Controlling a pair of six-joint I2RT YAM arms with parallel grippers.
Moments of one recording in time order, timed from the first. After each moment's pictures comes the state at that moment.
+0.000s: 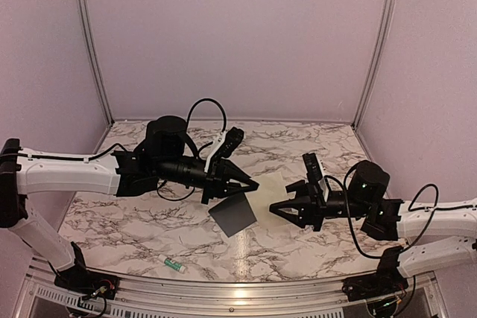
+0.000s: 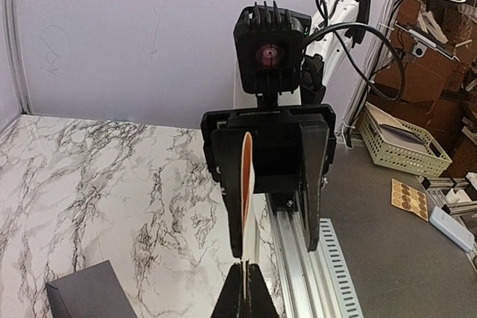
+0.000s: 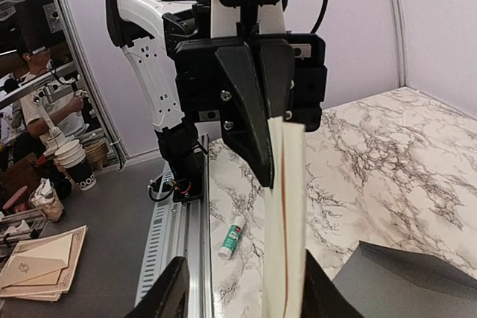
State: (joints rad) left arm -1.00 1.52 1.02 0.28 0.67 -0.04; right arm 0.91 0.99 0.40 0.60 -0.59 0.27
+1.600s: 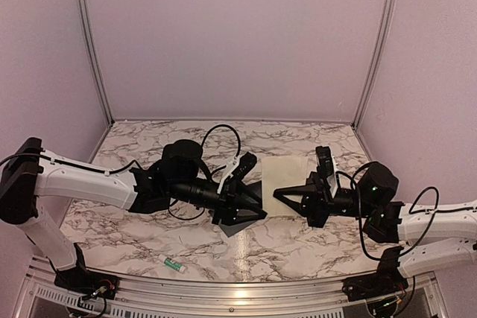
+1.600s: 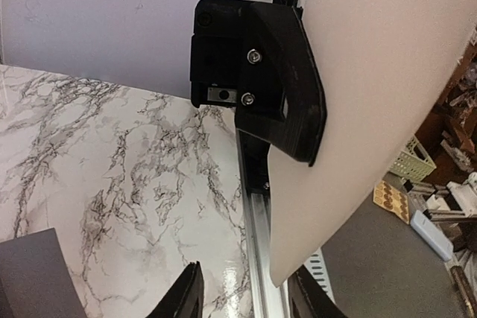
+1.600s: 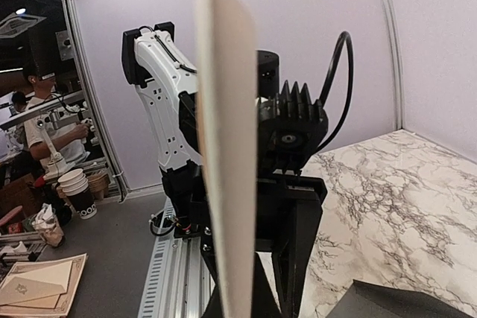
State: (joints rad) left arm -1.07 1.62 0.95 0.40 0.65 -0.18; right arm 0.92 0.97 0.37 0.77 -0.55 0.30
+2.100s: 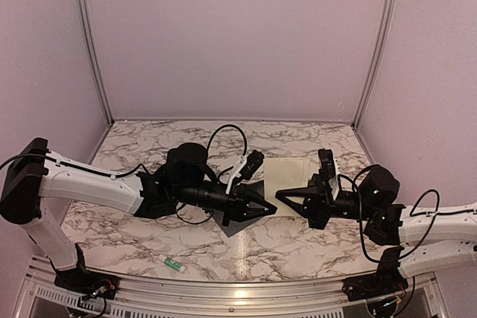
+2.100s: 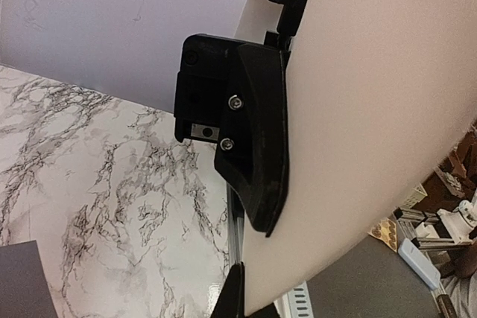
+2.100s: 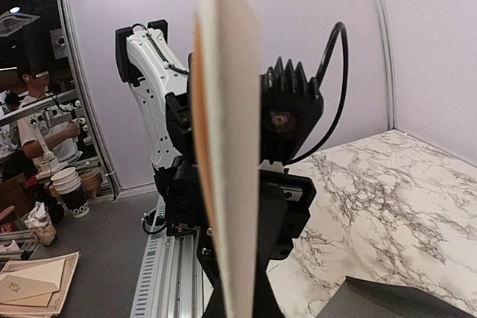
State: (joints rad) left arm -1.12 1.66 0.98 0.49 0.59 -0.30; right arm 0.92 0.95 0.34 0.78 -0.53 0.28
